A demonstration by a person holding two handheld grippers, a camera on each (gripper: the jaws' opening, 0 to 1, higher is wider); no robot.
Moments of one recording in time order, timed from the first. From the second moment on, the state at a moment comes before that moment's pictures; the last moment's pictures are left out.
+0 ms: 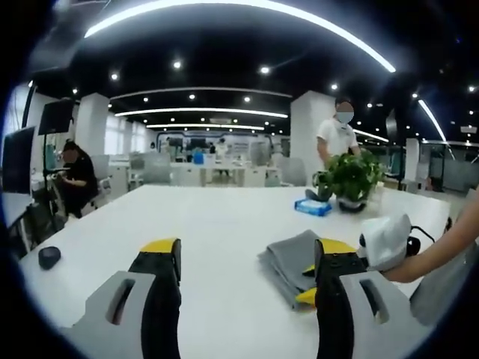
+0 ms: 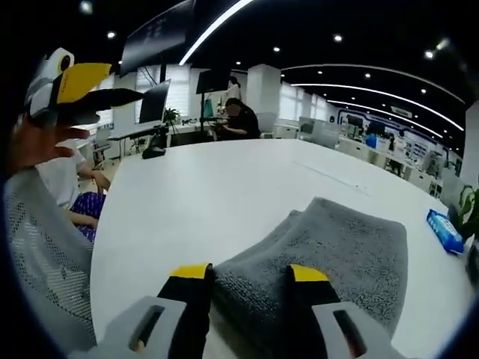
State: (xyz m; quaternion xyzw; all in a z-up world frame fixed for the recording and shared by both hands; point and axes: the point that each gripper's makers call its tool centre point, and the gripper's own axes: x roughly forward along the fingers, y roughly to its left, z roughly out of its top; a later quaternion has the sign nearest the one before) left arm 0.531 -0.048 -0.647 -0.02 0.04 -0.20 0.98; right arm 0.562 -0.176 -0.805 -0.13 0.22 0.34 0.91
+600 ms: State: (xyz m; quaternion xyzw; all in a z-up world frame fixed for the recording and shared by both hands) left arm 0.531 -0.055 -0.655 0.00 0.05 -0.21 0.98; right arm 0.561 -0.176 -0.791 -0.09 0.23 0.34 0.91
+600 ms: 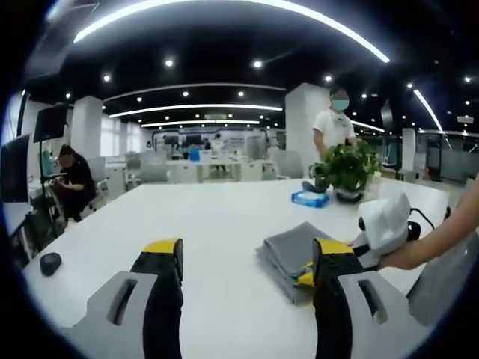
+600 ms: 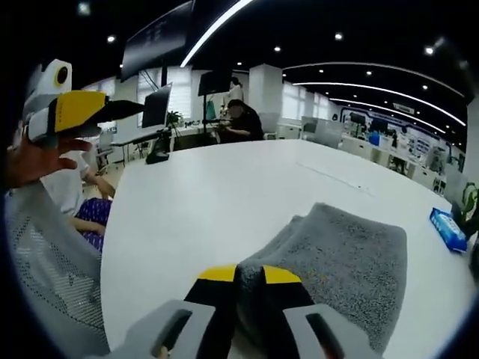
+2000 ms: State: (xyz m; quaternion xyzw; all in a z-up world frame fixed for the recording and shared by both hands) left arm 0.526 -0.058 -0.668 0.00 0.09 -0.23 0.97; right arm 0.582 -0.323 -0.706 0.06 0.13 0.16 0.98
